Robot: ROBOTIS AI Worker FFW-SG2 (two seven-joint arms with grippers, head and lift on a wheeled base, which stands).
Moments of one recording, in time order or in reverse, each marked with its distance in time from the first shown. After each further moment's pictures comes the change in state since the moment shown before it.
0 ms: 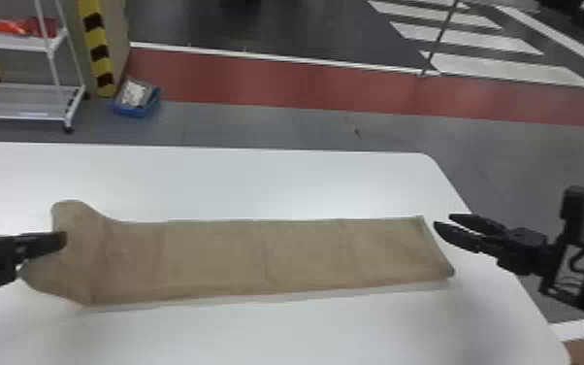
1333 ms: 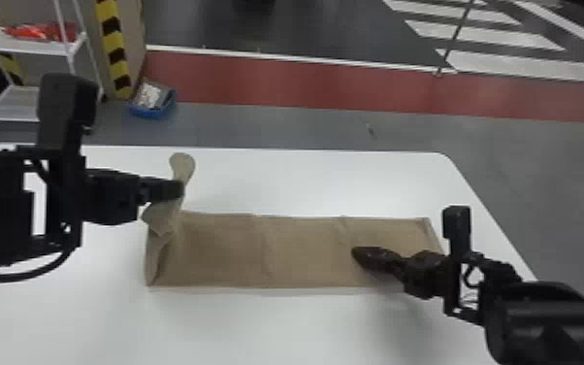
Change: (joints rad) left arm -0.245 -0.052 -0.220 -0.023 0.161 0.132 0.108; right arm 0.011 0.202 0.302 -0.094 0.161 0.110 -0.167
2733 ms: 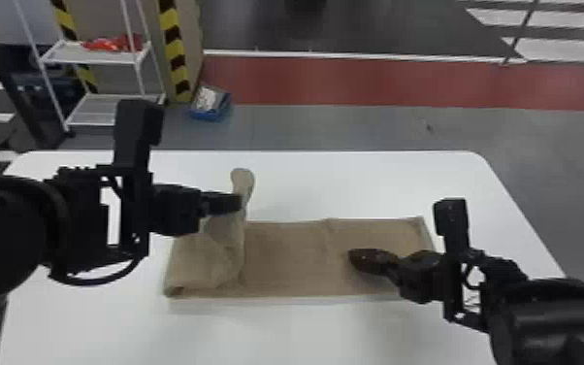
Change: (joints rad) left arm 0.045 0.009 0.024 -0.003 0.042 0.000 -0.019; right arm 0.004 0.128 0.157 -0.185 0.067 0.163 -0.089
